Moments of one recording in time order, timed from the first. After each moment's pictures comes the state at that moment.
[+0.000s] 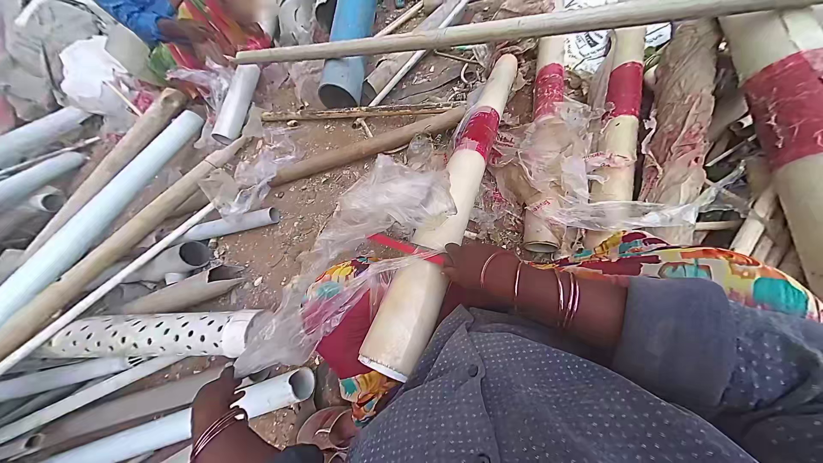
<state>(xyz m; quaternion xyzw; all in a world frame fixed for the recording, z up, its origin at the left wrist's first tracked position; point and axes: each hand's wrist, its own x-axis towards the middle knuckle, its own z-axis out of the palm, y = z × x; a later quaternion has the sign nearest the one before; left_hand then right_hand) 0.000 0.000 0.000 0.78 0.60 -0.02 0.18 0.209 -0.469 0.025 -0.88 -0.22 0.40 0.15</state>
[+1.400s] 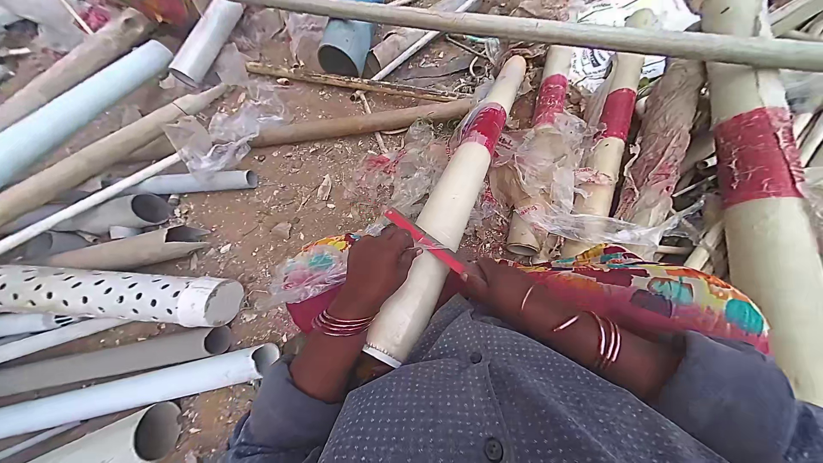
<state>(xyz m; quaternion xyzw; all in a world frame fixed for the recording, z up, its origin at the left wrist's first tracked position) 0.148 -0.290 0.024 0.98 -0.12 0.03 0.17 0.162 -0.509 0.041 -0.87 -0.11 0.42 0.23</state>
